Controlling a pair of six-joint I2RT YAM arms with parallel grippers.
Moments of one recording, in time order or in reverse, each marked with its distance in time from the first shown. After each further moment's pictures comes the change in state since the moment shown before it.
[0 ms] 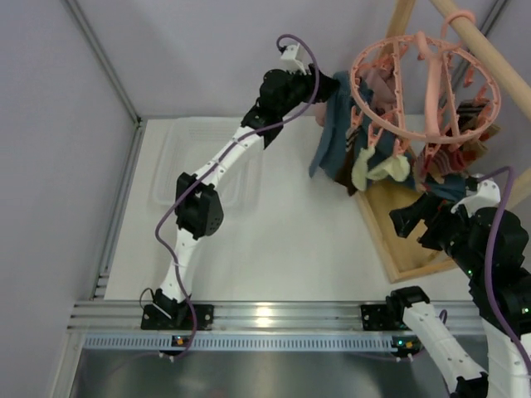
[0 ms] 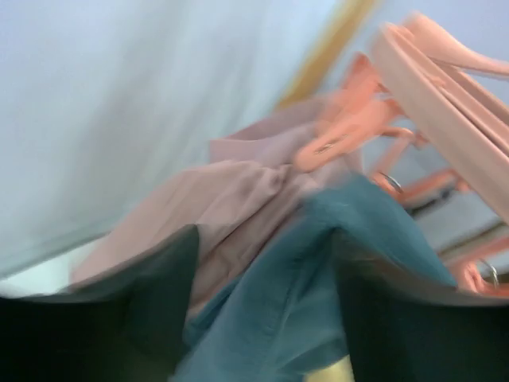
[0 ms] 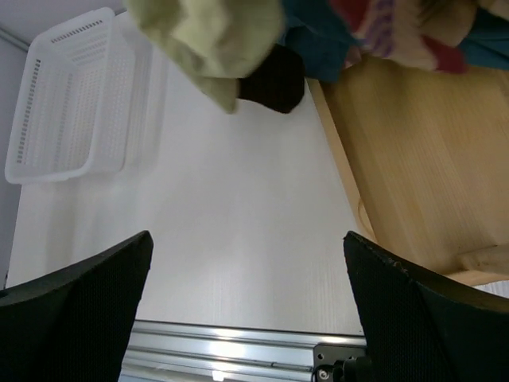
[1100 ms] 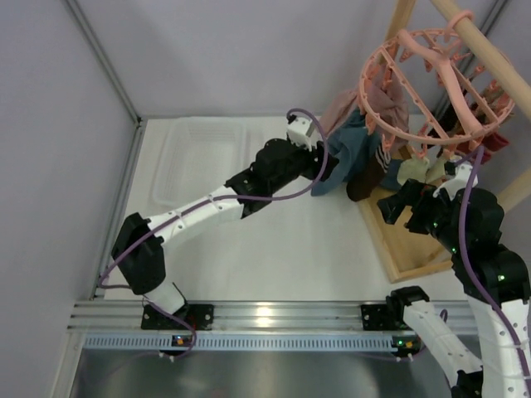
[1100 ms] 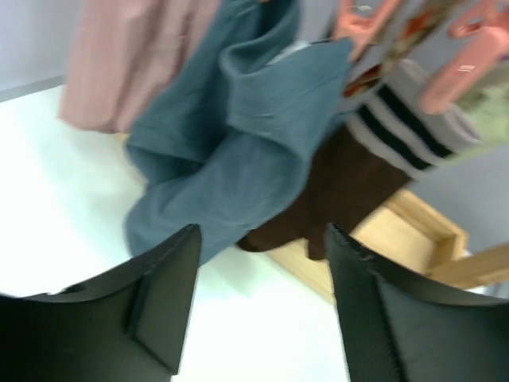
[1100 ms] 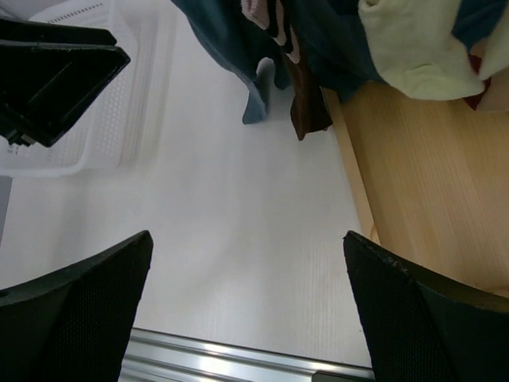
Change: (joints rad) left arm -0.240 -0.656 -0.936 0.016 -0.256 0.163; right arm 0.000 0.077 -0.112 0.161 -0.051 -0.043
